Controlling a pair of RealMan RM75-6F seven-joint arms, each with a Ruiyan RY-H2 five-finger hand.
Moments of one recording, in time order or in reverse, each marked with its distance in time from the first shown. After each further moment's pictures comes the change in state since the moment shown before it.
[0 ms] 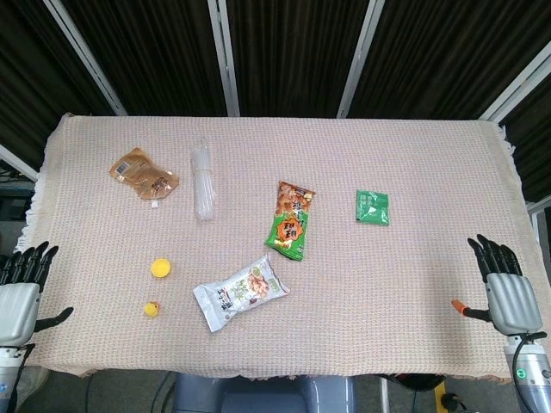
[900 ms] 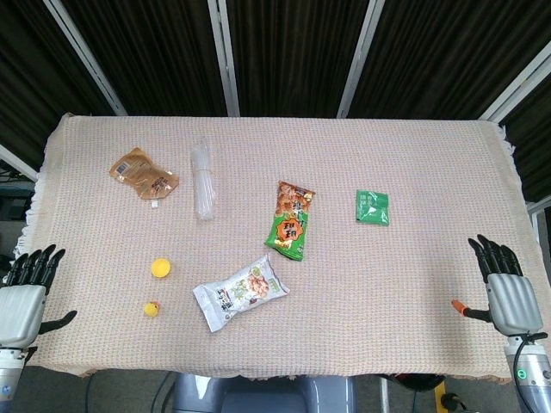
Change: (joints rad) left arm -0.010 0.004 0.021 -0.010 0.015 -0.038 0.029; right arm -0.002 0.004 -0.002 -0.002 -0.004 0.003 0.014
